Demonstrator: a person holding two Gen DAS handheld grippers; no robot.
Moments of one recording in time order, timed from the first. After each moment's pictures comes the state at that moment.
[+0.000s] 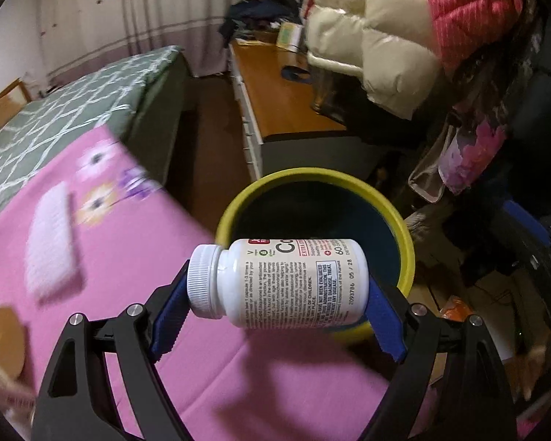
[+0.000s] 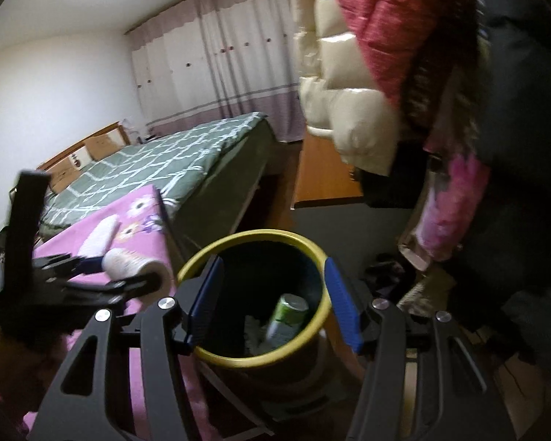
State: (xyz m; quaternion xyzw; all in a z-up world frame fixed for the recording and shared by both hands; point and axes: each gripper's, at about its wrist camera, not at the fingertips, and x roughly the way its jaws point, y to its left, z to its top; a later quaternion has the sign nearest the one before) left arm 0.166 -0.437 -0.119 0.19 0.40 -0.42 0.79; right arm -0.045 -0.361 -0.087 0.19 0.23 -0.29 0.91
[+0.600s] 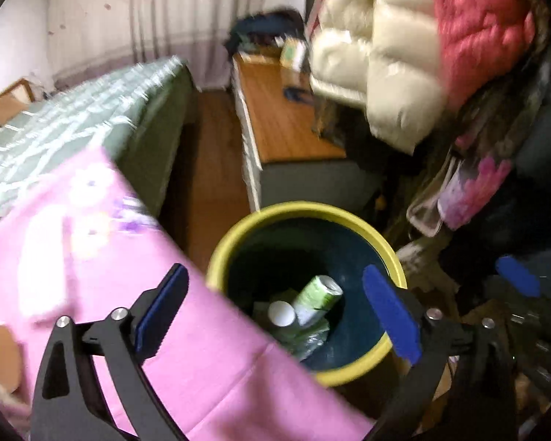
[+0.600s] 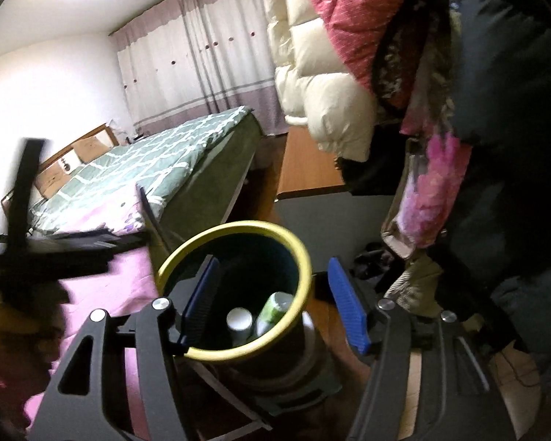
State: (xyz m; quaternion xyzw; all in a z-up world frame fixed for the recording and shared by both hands) left arm 0.172 -0.421 -0.092 0.14 0.36 -0.41 0.82; right arm -0.053 -0.376 -0.097 0.20 0.24 -0.30 0.90
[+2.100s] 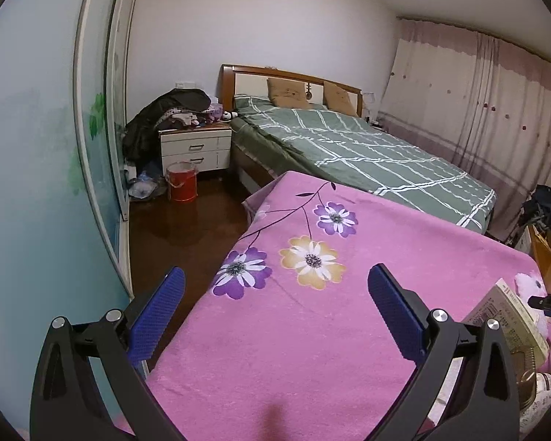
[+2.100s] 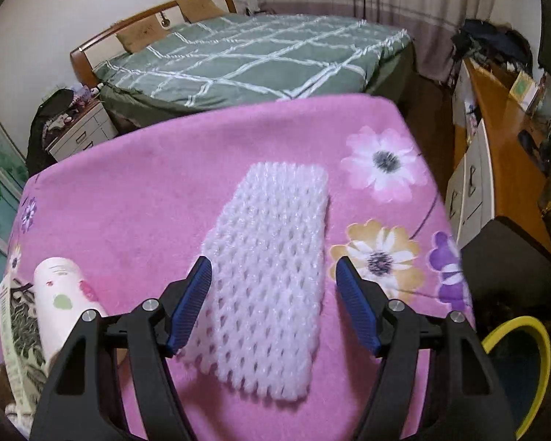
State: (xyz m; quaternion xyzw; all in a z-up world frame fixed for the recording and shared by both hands) left arm 0.246 0.113 -0.124 -0.10 0.26 0.14 0.95; right arm 0.366 -0.220 -0.136 0.10 0.46 -0.07 0.88
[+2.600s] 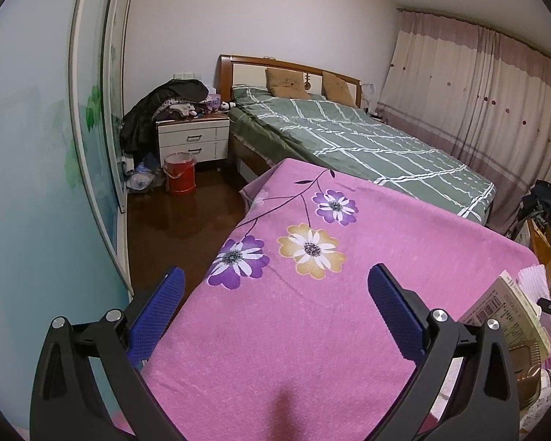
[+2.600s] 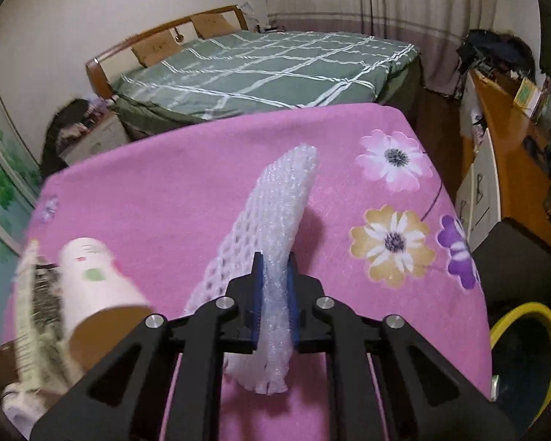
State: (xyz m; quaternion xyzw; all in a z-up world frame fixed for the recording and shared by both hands) left arm 0.246 0.107 -0.128 -0.11 0.28 0.13 0.95; right arm 0.326 -0.213 -0.127 0.11 0.41 -0.04 0.90
